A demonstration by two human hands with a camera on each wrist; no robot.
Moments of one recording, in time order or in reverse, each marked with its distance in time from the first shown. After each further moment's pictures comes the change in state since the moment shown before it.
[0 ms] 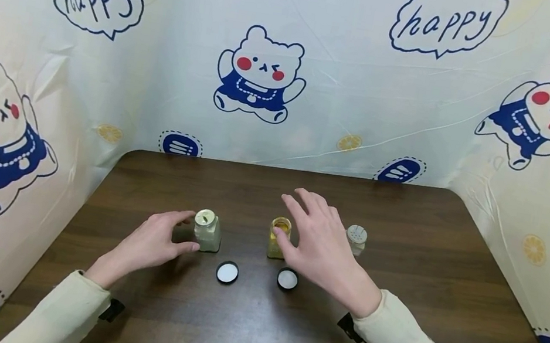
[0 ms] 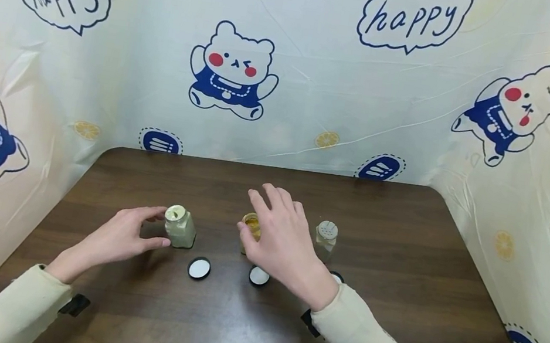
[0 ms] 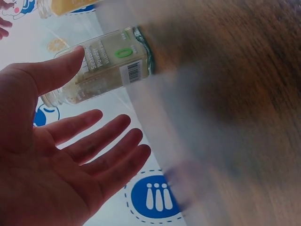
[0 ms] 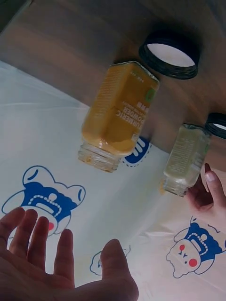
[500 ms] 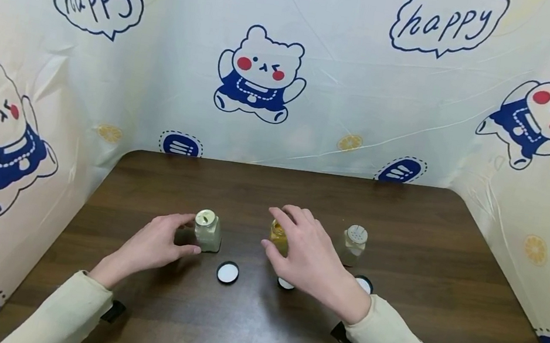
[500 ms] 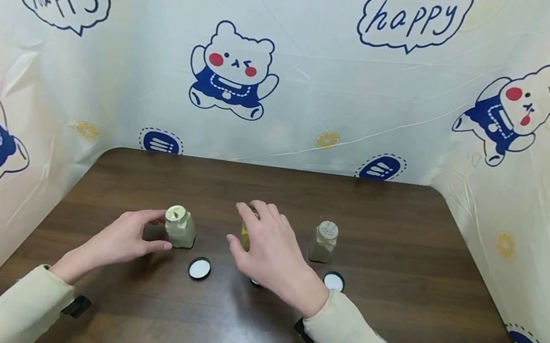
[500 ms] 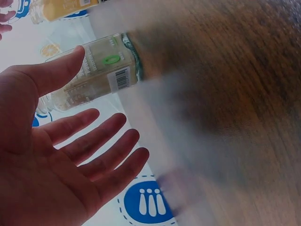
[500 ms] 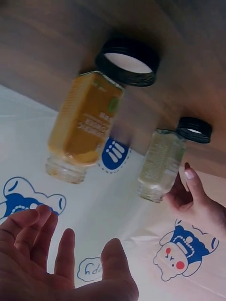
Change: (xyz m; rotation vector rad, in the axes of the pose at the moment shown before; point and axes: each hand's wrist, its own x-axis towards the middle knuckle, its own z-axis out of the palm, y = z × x) left_hand 0.002 -0.004 0.007 -0.032 -0.007 0.022; right_hand -0.007 -0.011 0.015 0.118 -0.089 0.002
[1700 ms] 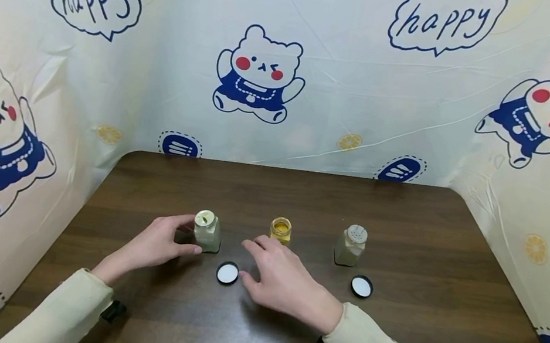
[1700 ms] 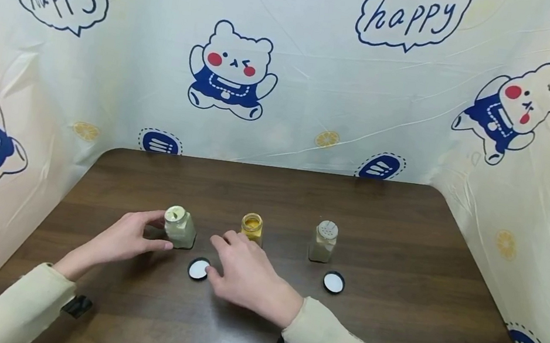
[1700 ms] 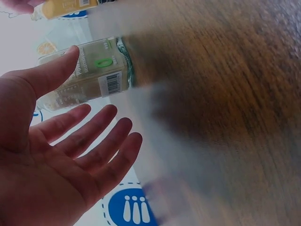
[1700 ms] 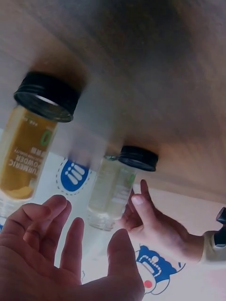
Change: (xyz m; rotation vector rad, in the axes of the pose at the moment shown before) left_hand 0.008 -0.008 0.004 -0.111 -0.045 -0.014; right_hand -0.009 -0.019 0.047 -0.006 -0.223 -0.066
